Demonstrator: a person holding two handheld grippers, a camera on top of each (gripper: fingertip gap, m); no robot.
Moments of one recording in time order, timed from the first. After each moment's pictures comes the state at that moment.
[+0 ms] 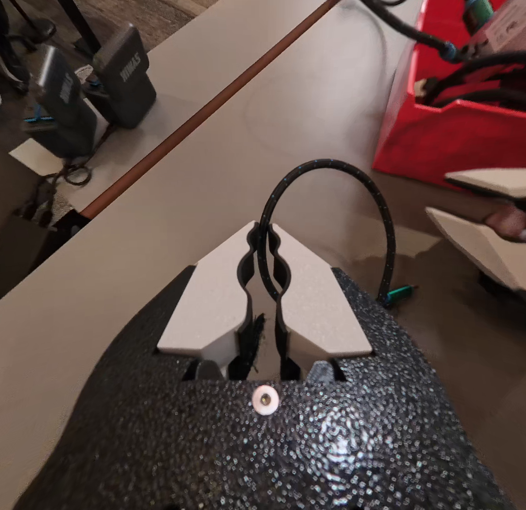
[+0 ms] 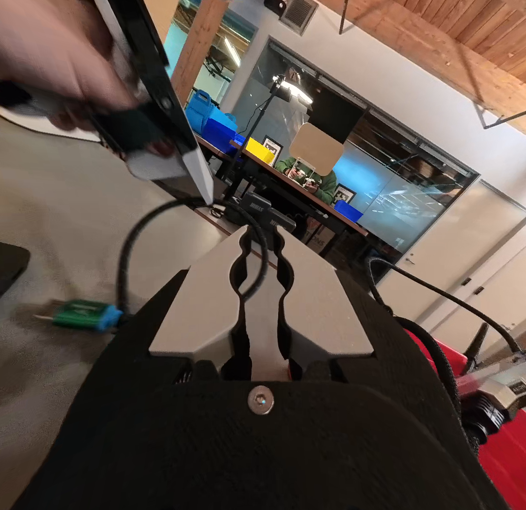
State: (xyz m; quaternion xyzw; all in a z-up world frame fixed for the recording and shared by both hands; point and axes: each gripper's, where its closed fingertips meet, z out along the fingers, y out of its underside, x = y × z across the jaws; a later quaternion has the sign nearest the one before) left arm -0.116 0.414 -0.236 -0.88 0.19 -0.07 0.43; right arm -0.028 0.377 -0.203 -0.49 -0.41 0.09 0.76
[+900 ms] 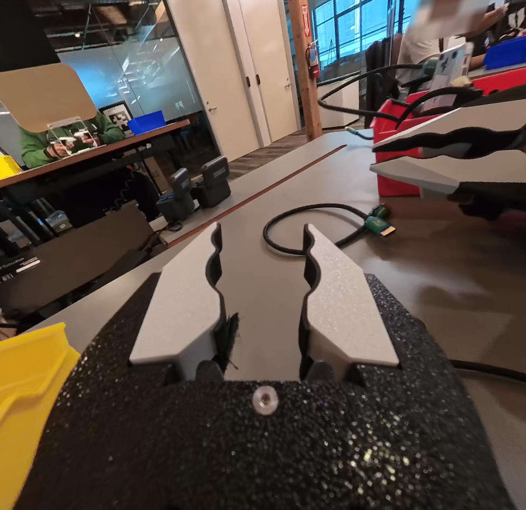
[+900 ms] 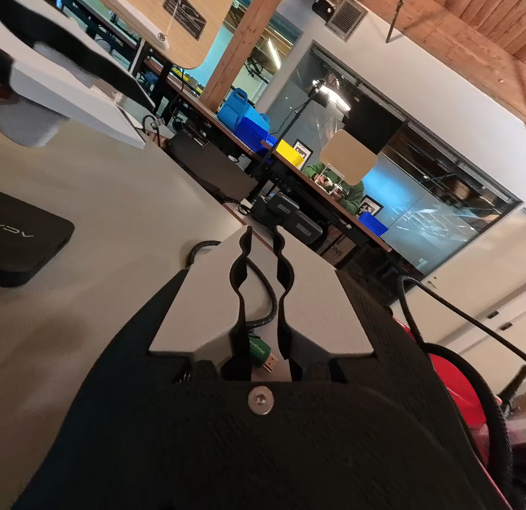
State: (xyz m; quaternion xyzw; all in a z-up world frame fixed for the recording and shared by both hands) left arm -0.156 0.321 -0.226 -0.69 0.18 0.00 0.70; right arm -0.047 0.365 -0.220 -0.46 -0.48 0.10 0.74
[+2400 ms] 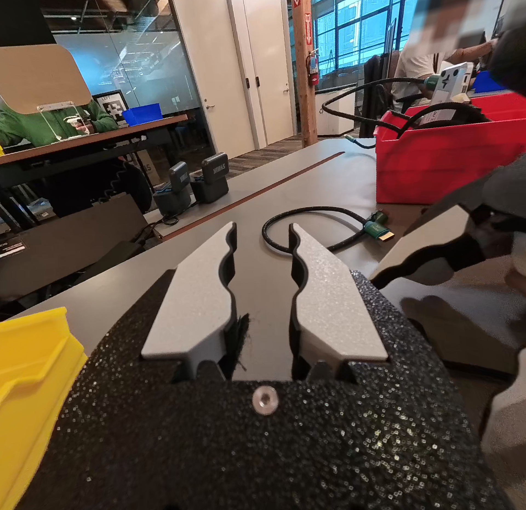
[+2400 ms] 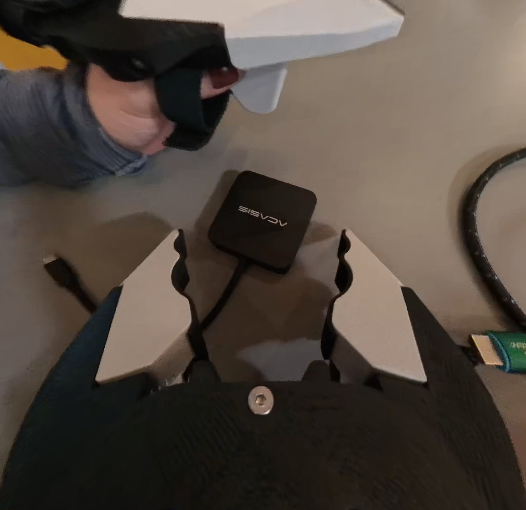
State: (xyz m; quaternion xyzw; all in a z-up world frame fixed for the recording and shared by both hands) left arm -0.163 0.322 -0.228 -0.69 0.16 -0.03 0.70; right arm -0.113 0.251 -0.320 -0.67 -0.60 0.33 0.29
